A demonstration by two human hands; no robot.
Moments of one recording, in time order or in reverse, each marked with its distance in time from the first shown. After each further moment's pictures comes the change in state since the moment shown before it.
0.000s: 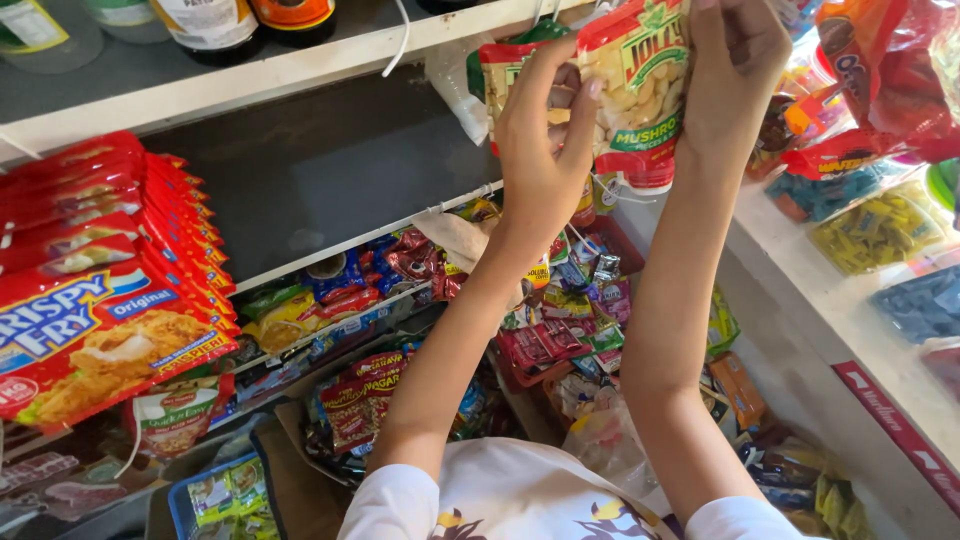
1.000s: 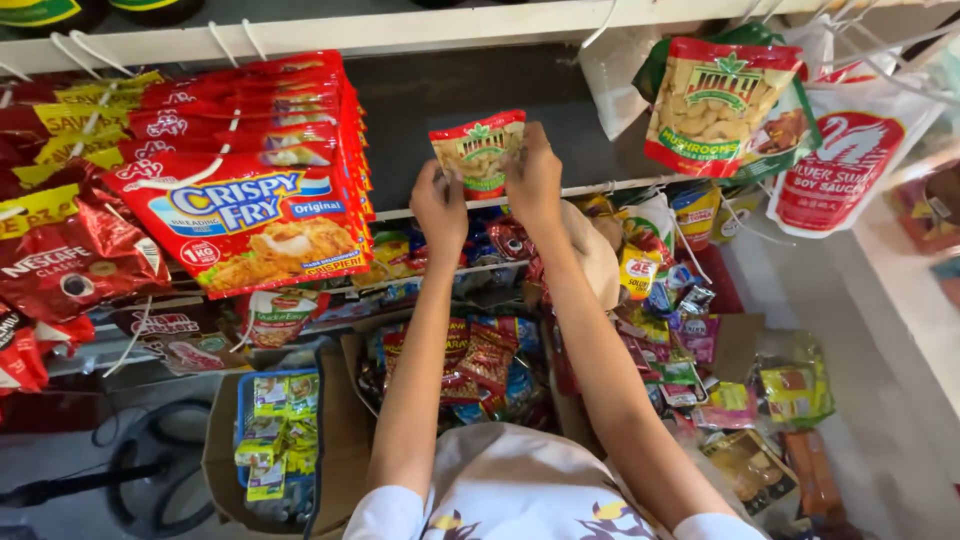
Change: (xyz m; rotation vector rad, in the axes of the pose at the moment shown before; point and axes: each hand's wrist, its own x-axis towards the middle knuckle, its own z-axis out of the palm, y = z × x) left_hand -0.105 -0.138 -0.284 0.557 0.309 -0.250; right_hand -0.210 0.117 0.251 -0.153 -0.446 0.164
